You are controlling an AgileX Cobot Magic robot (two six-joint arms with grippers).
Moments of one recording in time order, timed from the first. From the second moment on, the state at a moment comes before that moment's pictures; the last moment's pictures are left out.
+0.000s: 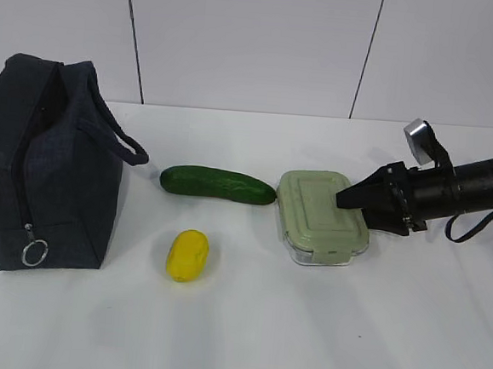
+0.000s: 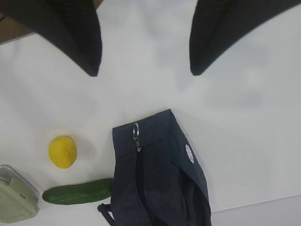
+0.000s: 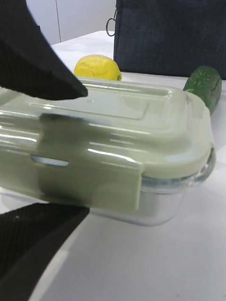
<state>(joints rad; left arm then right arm) 0.01 0.01 -0.53 -0.22 1.12 0.23 -0.18 2.28 -1.35 1.28 1.16 -1.17</state>
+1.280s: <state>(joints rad) 0.01 0.01 -0.53 -0.22 1.12 0.23 -0.17 2.30 -1.35 1.29 1.16 -1.17</state>
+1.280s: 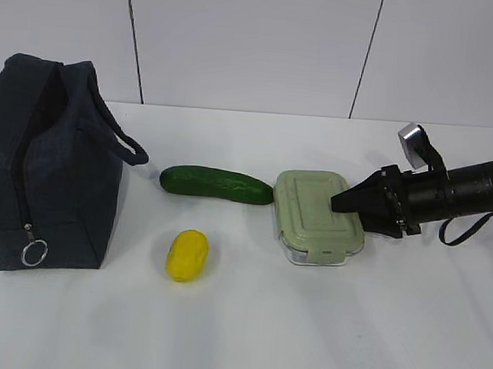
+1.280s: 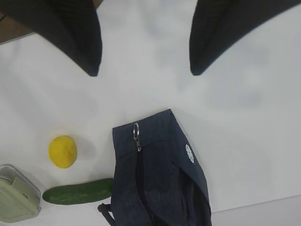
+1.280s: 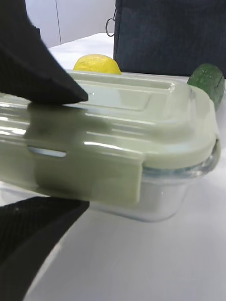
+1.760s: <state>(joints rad) 0.01 0.01 -0.53 -0.22 1.12 0.23 -0.17 2.30 -1.35 1.29 1.16 -1.17</state>
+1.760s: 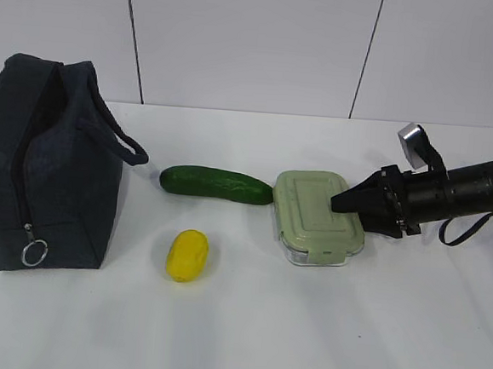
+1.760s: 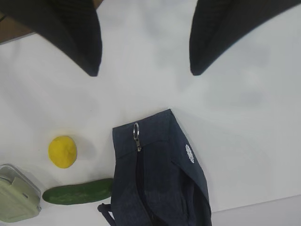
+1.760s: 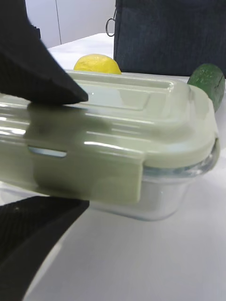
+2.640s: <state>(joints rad) 0.01 0.01 -0.53 -0.22 1.12 0.23 -0.17 2.30 -1.35 1.29 1.16 -1.16</state>
